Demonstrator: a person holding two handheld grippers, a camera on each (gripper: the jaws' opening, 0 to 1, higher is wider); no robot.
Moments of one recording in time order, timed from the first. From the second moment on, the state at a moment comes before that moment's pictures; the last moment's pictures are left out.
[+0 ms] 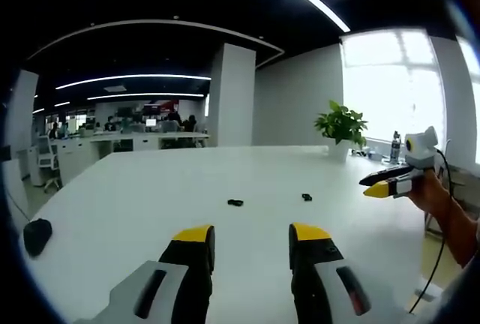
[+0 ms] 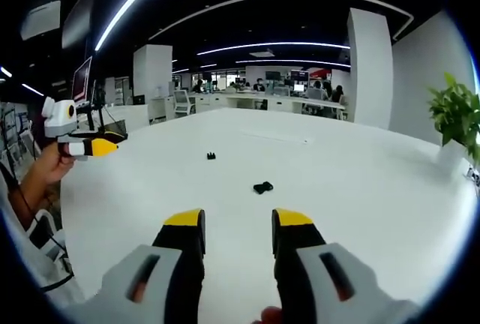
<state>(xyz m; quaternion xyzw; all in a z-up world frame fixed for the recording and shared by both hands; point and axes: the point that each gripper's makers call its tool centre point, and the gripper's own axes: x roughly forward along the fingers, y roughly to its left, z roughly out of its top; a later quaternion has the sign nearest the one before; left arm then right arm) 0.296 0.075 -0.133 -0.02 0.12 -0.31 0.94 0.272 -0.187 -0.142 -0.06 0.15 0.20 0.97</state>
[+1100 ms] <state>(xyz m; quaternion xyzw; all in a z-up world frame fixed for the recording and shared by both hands) 0.343 0.058 -0.135 -0.02 0.13 -0.32 0.94 0.325 -0.184 -0.147 -0.08 0.17 0.21 0.96</state>
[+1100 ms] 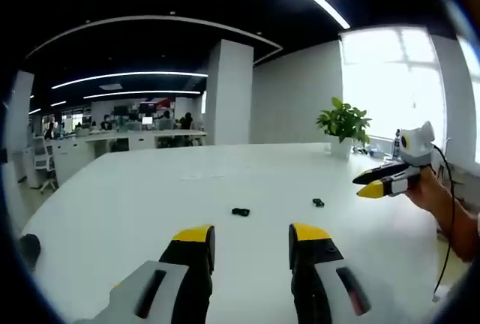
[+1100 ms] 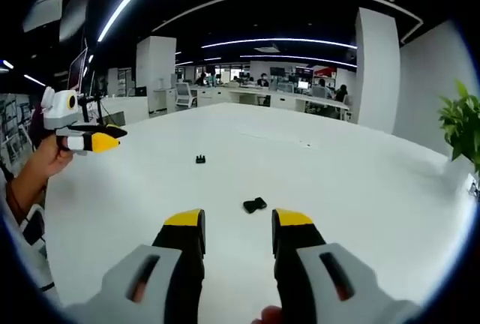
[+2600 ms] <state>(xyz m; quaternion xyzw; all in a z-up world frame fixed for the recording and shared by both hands) 0.381 0.043 -0.143 0.00 0.14 -0.31 0.94 0.368 -0.191 -0.157 -0.07 0.19 0.22 0.95</state>
